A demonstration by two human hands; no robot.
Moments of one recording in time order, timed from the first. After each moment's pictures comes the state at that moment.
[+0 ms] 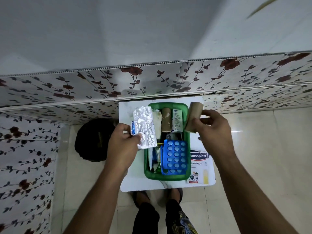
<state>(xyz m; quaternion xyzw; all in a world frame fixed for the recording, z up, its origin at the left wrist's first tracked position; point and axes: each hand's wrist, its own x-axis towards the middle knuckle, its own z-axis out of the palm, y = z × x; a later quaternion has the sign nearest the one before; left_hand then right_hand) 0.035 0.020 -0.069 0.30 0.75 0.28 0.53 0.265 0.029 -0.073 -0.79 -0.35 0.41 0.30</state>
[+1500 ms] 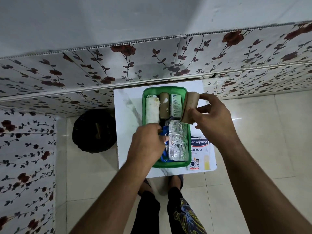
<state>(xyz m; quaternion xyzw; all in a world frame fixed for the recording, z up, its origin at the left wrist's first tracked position) 0.085 0.003 -0.079 0.59 0.69 0.03 0.42 0.265 0.019 -0.069 -0.77 -0.39 0.43 0.26</state>
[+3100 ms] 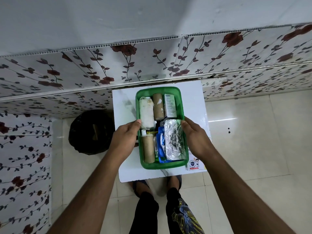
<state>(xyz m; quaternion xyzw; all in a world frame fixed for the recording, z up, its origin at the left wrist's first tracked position) 0.025 0.013 -0.113 0.40 0.70 0.18 0.57 0.241 -0.015 -0.121 -0.70 -0.36 0.57 0.23</state>
